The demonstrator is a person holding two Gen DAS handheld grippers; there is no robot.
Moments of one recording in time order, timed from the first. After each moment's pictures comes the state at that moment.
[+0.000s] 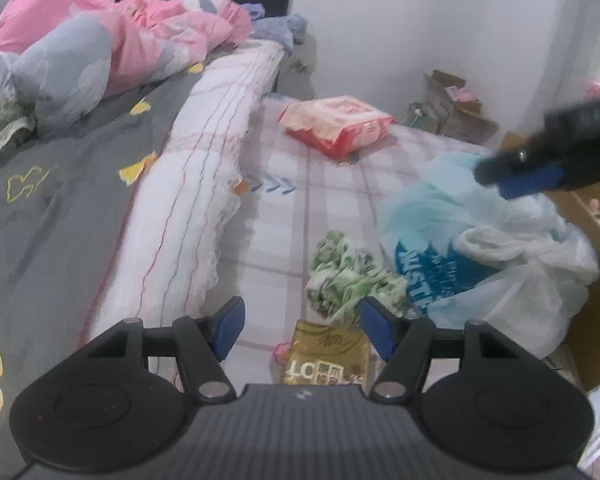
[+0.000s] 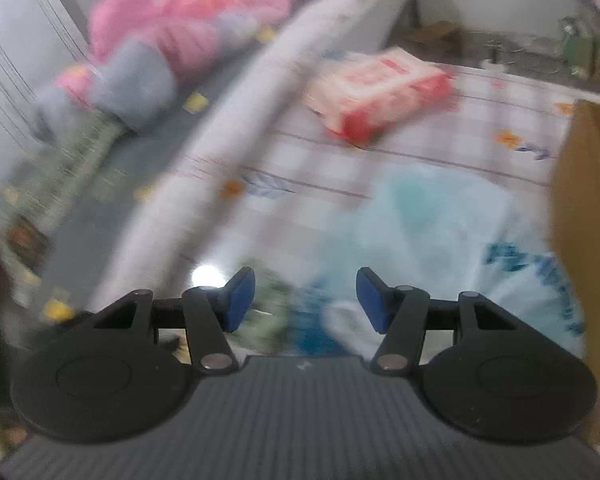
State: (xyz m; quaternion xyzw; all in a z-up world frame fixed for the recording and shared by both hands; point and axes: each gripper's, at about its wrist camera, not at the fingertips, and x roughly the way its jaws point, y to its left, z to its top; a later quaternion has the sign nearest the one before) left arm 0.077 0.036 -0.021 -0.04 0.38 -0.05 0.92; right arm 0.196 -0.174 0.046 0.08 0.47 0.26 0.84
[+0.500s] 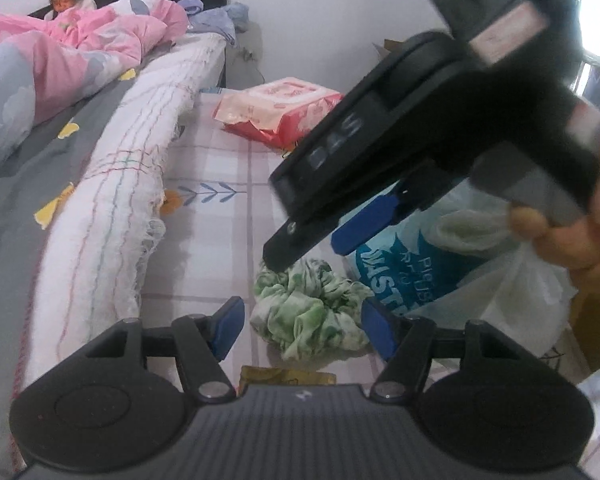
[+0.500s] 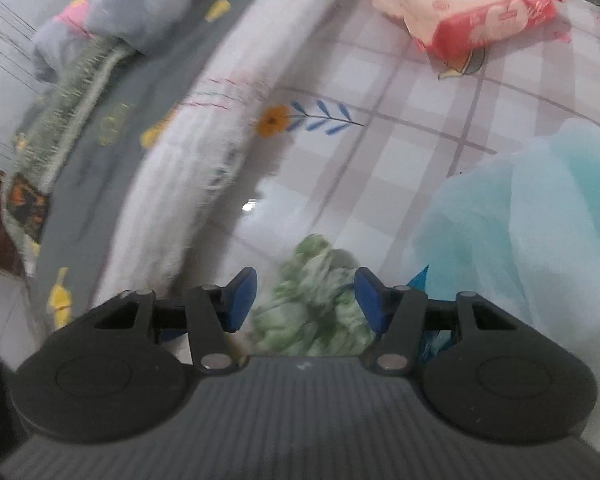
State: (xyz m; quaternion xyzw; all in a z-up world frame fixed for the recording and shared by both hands) left arm 0.125 0.000 -0.041 0.02 0.40 -0.11 0.91; right arm 0.262 -0.080 -0.023 0.04 0.59 0.29 0.75
